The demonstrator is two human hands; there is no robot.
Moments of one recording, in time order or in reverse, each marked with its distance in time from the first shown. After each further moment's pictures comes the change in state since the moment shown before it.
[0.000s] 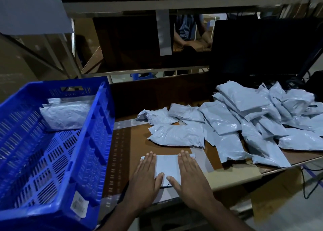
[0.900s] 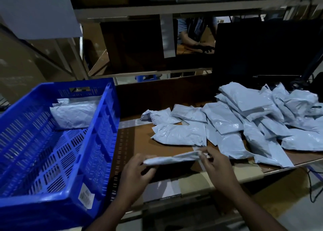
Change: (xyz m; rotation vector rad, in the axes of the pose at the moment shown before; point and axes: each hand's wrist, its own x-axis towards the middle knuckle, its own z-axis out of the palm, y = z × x) left_hand -0.022 -0.003 -0.044 -0.535 0.352 -0.013; right_hand -0.014 0.043 -0.067 0.635 0.399 -0.013
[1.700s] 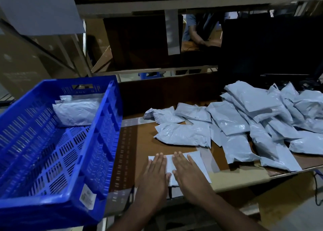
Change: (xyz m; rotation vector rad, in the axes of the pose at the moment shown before) left_hand 0.002 -0.006 0.059 0.754 -0.401 0.063; right_hand -0.004 0.012 0.097 -0.668 -0.387 -0.270
